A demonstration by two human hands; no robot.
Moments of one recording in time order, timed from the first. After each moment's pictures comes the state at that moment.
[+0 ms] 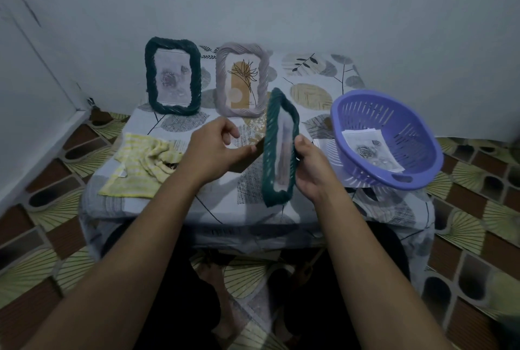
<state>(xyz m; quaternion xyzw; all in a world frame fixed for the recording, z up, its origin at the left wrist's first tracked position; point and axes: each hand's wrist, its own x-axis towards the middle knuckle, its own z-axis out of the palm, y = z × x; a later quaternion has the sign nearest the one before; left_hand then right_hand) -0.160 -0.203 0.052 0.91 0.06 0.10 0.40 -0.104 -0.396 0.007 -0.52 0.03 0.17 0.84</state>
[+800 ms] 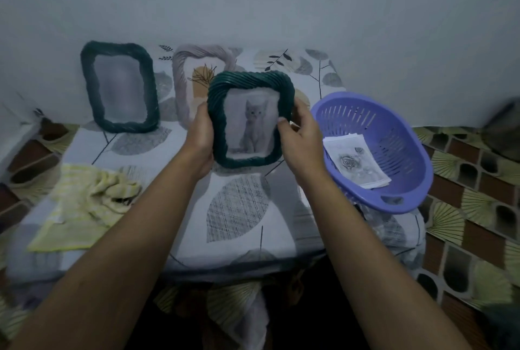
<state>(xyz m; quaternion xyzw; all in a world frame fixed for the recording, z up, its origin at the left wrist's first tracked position) -0.028 -0.238 0.032 0.60 0.12 0.00 0.79 -0.039 -0.402 0.037 -0.77 -0.05 -0.12 0.63</state>
